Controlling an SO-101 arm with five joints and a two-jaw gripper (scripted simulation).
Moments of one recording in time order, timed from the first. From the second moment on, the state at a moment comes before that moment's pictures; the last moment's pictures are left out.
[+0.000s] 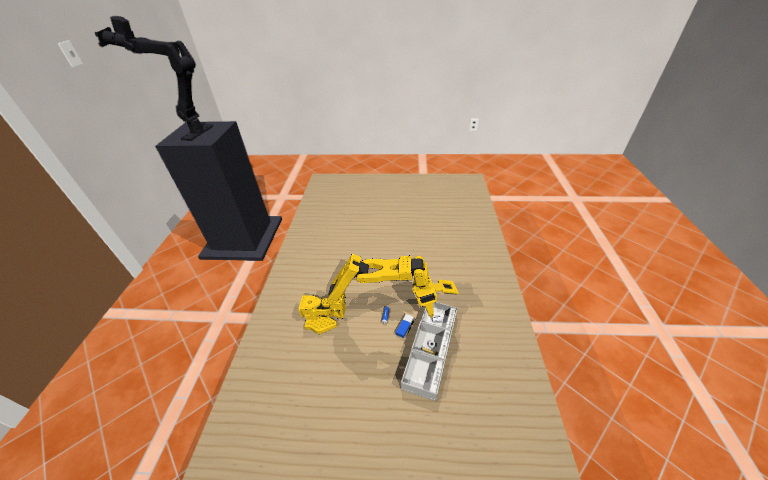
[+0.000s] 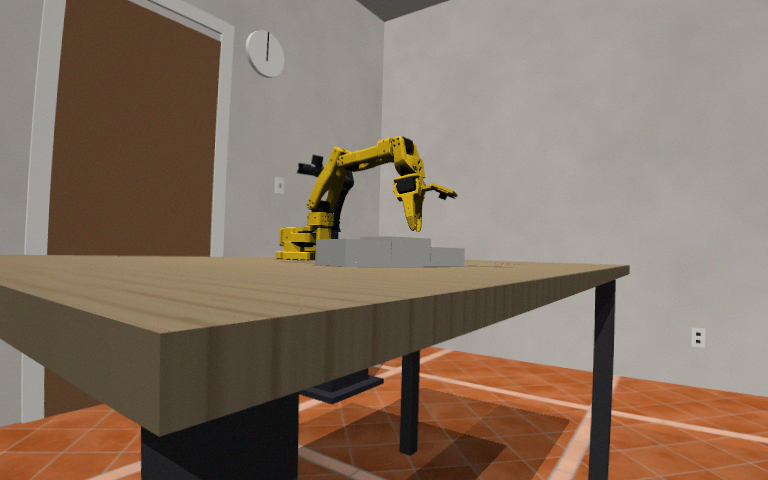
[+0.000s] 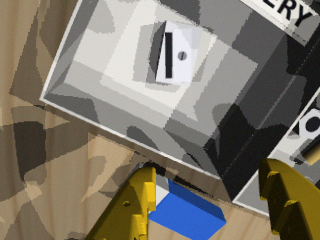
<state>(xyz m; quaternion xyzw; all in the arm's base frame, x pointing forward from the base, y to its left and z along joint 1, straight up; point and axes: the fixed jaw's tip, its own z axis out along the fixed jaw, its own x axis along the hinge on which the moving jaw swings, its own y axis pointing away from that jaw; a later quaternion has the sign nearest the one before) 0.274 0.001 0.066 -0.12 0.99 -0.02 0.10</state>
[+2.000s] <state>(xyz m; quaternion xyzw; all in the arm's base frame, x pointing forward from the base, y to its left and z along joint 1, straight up) 0.201 -0.018 0.059 -0.54 0.84 0.00 0.00</state>
